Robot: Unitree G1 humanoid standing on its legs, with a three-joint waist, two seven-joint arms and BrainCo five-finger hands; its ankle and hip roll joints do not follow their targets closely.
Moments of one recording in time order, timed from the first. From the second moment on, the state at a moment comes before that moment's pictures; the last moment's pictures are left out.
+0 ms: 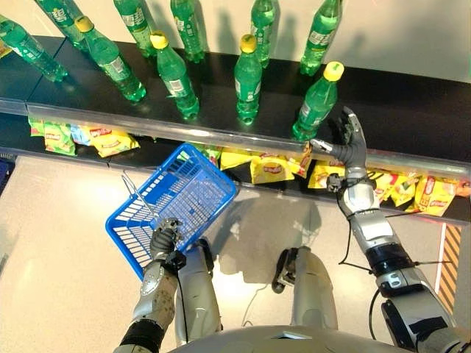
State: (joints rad) left arm 0.05 0.19 -0.09 0.53 -0.77 -0.25 0.12; right arm -0.43 -0.36 0.12 0.40 0.11 -0.25 -0.33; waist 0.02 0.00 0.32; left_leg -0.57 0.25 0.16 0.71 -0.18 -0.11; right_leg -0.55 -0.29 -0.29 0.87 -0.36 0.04
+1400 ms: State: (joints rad) left arm 0.06 0.22 -0.11 0.53 -0.81 -0.23 0.12; right arm -0.80 -0.35 0.23 0.77 0.23 -0.18 -0.36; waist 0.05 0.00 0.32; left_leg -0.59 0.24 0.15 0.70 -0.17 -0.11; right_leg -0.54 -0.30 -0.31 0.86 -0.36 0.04
